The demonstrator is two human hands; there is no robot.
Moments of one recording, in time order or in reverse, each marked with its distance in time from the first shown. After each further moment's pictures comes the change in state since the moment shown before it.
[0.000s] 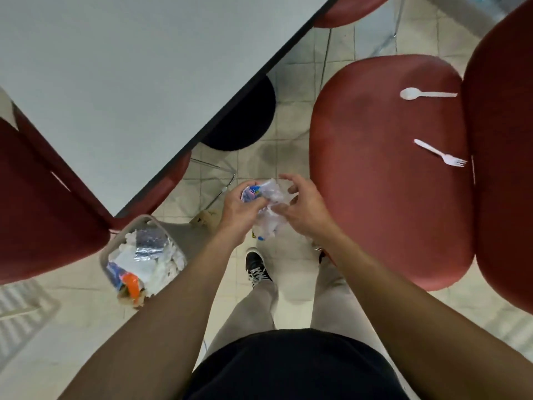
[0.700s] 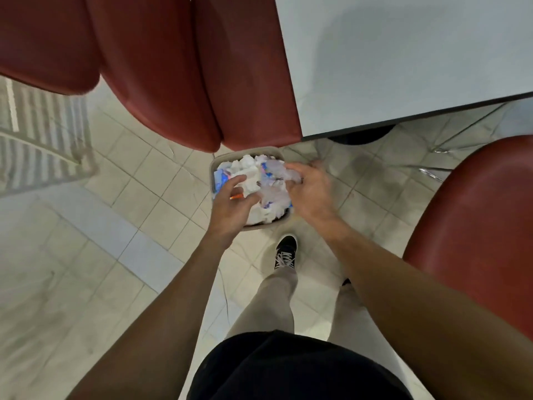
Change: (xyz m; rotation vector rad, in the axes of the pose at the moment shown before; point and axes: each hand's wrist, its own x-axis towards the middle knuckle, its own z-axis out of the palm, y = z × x) left_hand -0.078 -0.157 -0.254 -0.337 0.471 -0.083; right_hand -0.016 -0.046 0.281 -0.537 -0.149 -0.388
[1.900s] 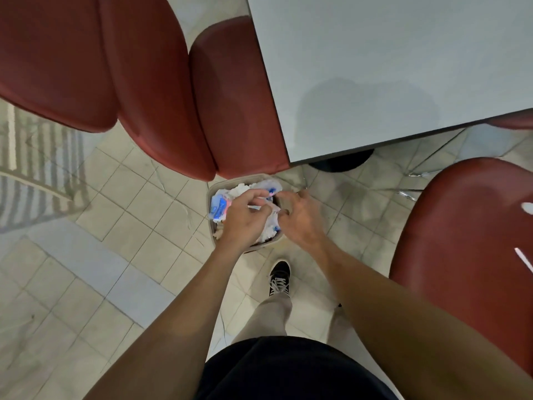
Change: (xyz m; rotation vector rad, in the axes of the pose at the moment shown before) left_hand -0.023 0.038 0.019 0.141 -0.096 0.273; right_hand -0.026 -0.006 -0.012 -0.263 -0.023 -0.049
